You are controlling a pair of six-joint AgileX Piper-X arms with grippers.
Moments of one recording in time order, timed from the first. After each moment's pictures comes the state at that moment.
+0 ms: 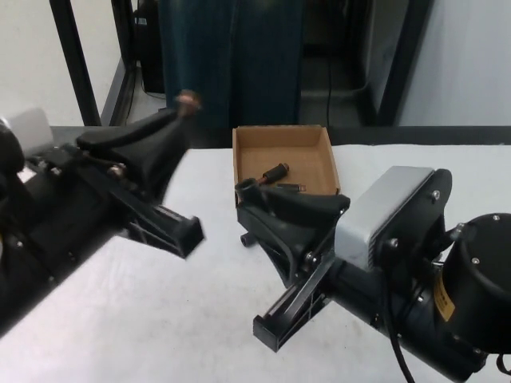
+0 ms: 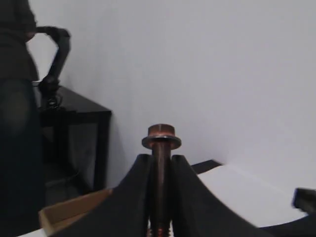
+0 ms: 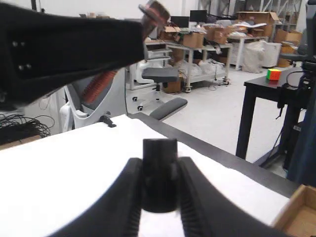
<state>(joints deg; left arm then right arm) -32.4 52.3 -20.2 -33.5 3.8 -5.5 52.7 72.6 -26.1 -41.9 6.6 -3.7</state>
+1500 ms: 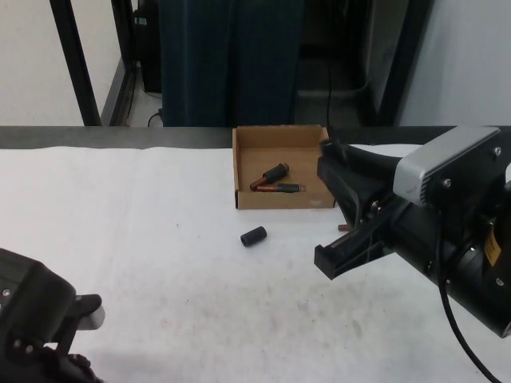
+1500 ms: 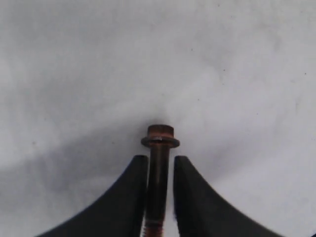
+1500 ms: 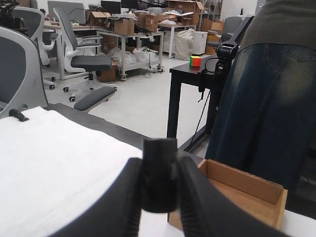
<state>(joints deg) -22.0 69.5 -23.5 34.2 20.7 -10.4 41.3 69.1 -25.1 -37.7 9.2 -5.1</state>
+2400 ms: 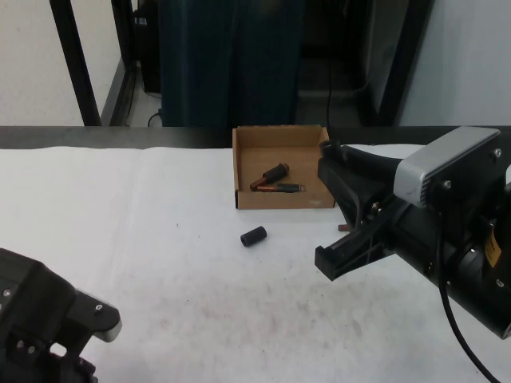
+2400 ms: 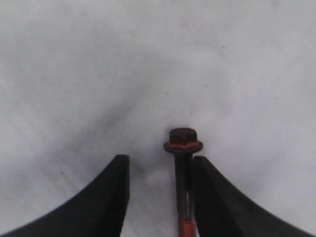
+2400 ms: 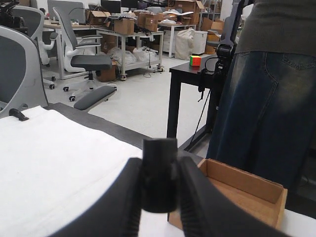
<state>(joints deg) -23.6 69.5 -23.5 34.4 16.3 9.9 41.3 69.1 -25.0 -37.7 9.2 -5.1</state>
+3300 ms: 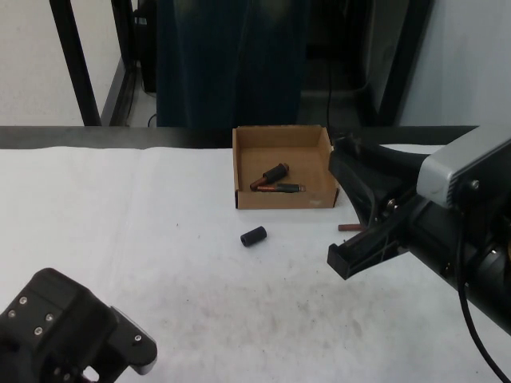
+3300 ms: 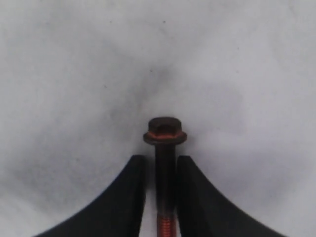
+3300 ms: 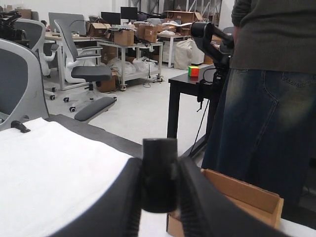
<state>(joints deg) -32.2 71.5 -23.5 34.3 12.8 10.8 41.3 65.8 -23.7 -38.0 9.2 -5.1</state>
